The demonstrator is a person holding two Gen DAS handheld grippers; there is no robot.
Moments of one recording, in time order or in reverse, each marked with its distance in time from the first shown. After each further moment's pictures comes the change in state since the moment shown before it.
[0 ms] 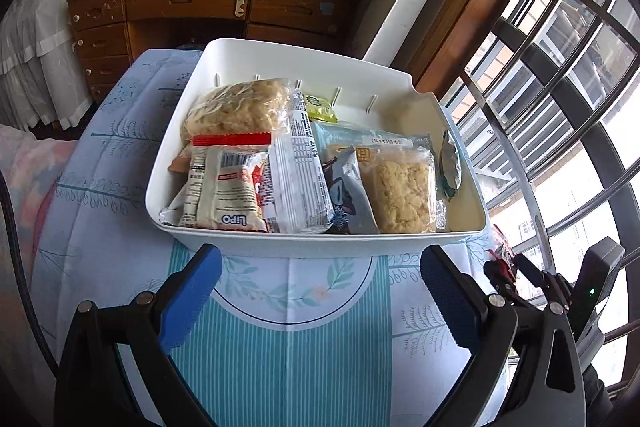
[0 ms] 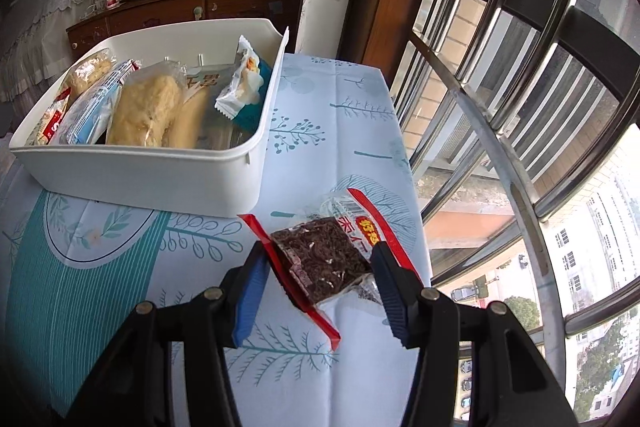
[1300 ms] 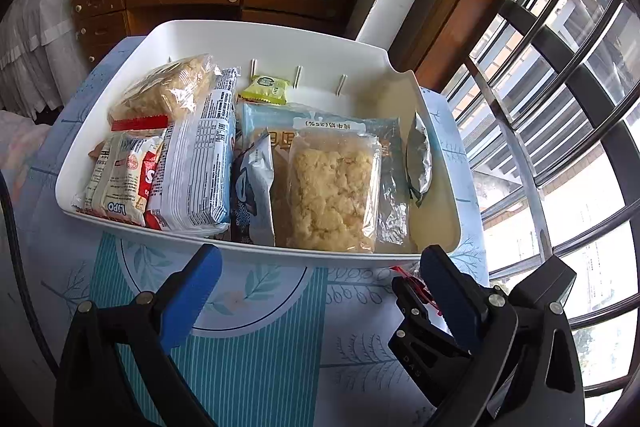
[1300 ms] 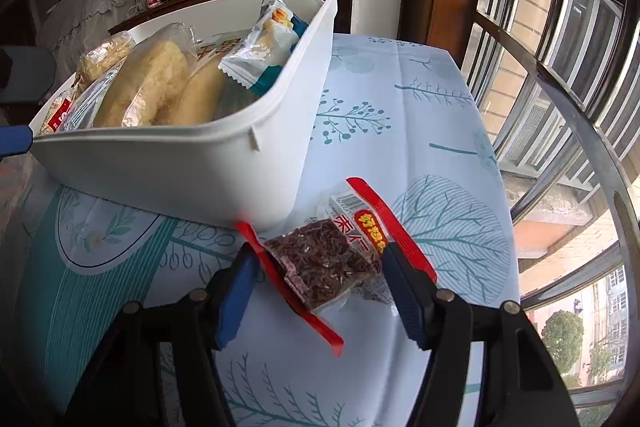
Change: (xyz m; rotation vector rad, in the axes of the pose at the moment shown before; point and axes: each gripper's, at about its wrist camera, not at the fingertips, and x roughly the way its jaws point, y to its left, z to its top) left arm 0.058 -0.090 0.003 -0.046 0.035 0.068; right arm 0.072 0.002 -0.003 -0.046 0.001 0.254
